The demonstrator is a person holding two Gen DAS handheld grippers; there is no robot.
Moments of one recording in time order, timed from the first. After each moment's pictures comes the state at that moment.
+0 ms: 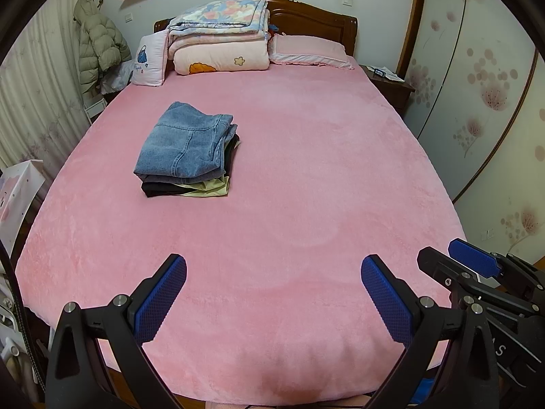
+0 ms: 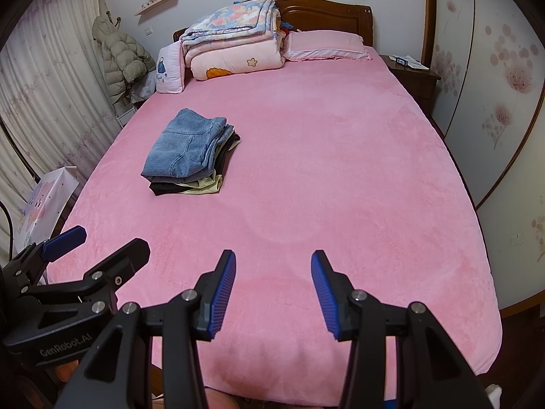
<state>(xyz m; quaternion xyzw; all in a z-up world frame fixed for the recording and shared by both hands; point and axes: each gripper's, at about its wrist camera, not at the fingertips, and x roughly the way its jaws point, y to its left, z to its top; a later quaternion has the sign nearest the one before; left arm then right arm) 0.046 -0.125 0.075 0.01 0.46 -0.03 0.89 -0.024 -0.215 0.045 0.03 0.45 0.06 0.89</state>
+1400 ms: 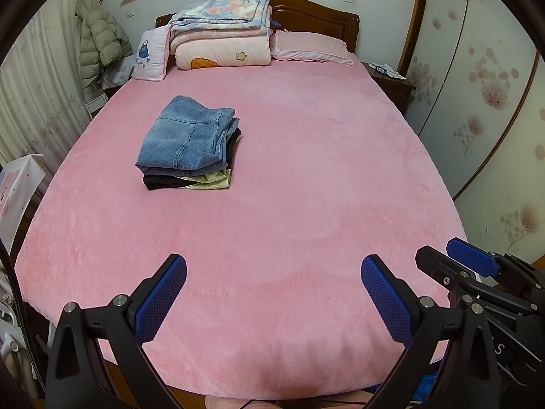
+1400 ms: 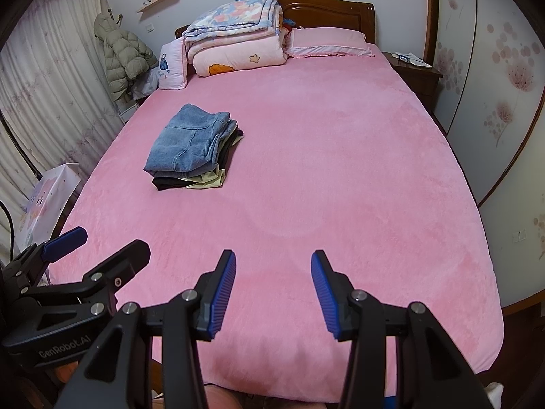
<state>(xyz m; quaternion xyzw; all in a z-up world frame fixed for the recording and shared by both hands) 0.037 -0.124 0.068 0.00 0.47 -0.02 0.88 -0.028 -0.212 0.043 0.03 0.45 0.06 0.89</state>
